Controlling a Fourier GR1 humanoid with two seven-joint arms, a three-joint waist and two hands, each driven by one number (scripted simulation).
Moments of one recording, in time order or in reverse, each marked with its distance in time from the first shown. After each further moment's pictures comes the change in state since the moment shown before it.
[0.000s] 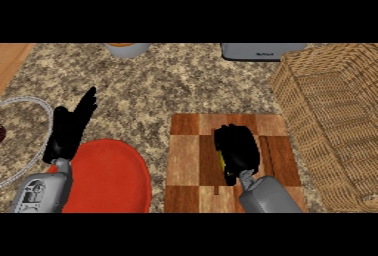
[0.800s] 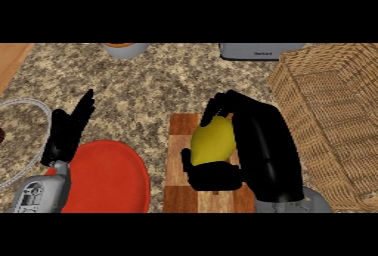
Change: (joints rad) left arm 0.016 0.000 0.011 0.003 -0.001 0.000 -0.011; right arm -0.206 0.029 -0.027 -0.583 -0.406 -0.047 0.447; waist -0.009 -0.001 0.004
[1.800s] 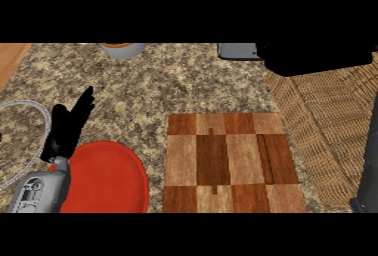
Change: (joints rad) left arm -0.029 0.005 0.011 0.025 -0.004 -0.004 0.008; right arm -0.523 -0.263 -0.426 0.154 -0.119 0.279 0.088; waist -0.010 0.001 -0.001
